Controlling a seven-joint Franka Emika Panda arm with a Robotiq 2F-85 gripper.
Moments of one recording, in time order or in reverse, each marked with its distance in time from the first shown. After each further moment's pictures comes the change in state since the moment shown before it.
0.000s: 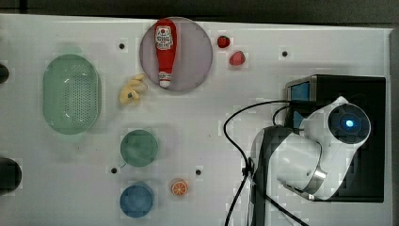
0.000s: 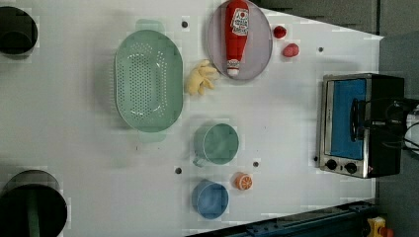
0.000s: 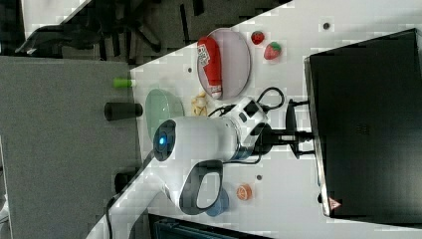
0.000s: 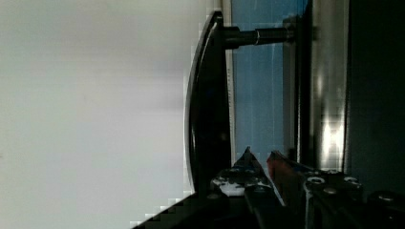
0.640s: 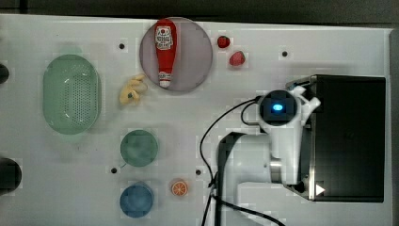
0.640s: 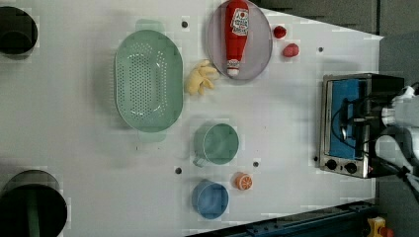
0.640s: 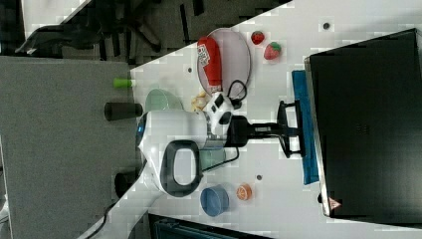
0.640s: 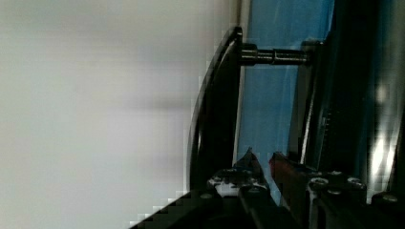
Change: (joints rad) arm 0.041 0.004 0.123 -0.043 -0.346 0.005 0.307
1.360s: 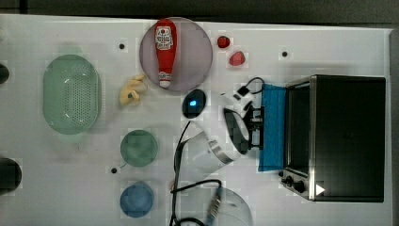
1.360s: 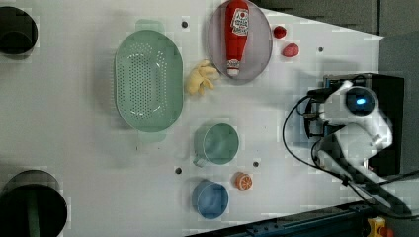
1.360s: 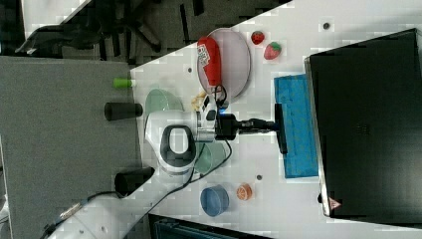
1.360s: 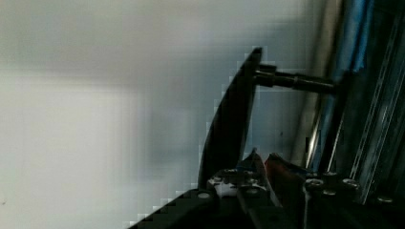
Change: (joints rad) arm 0.152 0.204 0.089 0.002 -0.306 0.009 0.465
